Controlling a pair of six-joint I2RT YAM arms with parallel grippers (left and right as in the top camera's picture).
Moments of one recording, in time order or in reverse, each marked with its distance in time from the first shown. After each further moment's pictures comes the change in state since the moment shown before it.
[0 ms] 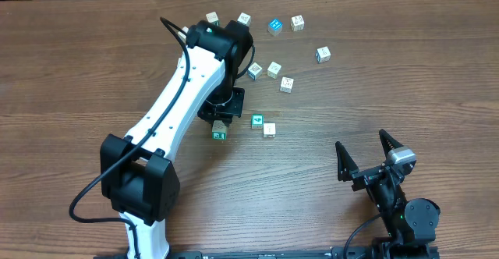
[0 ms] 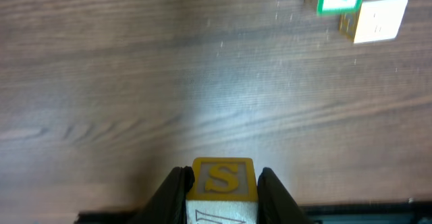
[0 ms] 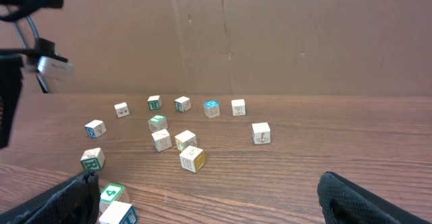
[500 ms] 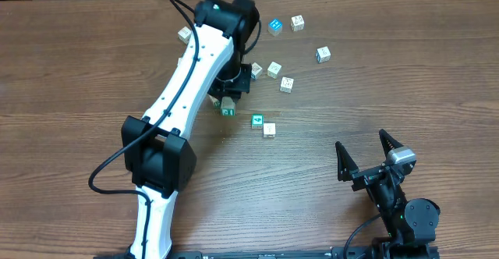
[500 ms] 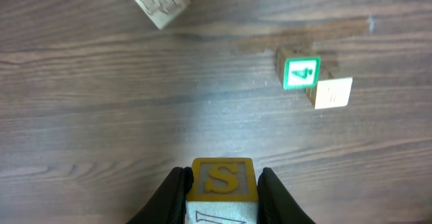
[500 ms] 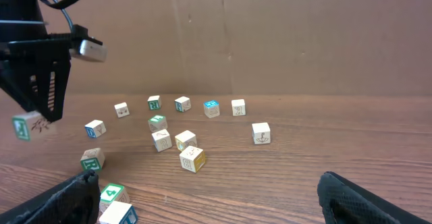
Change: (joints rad) left arm 0.012 0.216 0.362 -0.095 0.000 0.007; right arm 0.000 0.000 0.000 0.000 0.000 0.000
